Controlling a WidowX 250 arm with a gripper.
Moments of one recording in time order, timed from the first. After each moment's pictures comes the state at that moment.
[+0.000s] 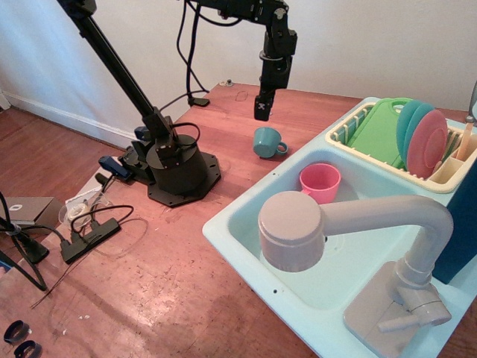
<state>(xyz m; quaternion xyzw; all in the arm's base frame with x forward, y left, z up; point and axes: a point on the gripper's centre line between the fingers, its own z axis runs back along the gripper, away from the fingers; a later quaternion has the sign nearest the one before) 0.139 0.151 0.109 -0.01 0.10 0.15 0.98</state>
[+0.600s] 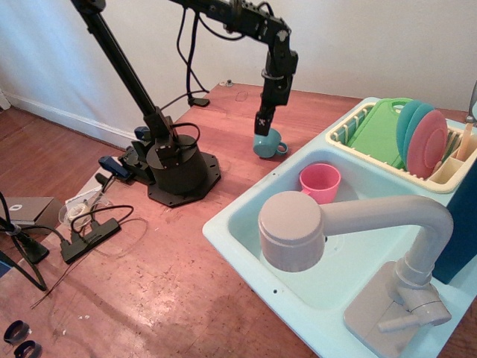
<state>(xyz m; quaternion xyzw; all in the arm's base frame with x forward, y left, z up) 0.140 0.142 0.076 -0.03 0.11 0.15 0.98</state>
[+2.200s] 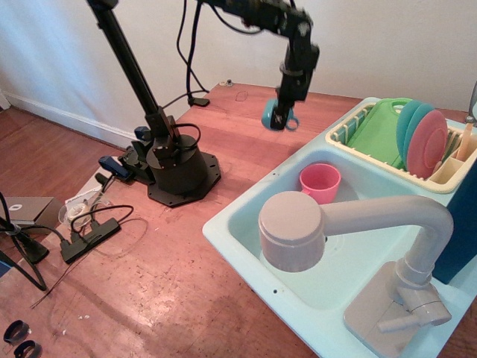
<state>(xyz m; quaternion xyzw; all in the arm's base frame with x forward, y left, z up) 0.172 0.149 0.112 0.01 0.12 0.12 0.99</state>
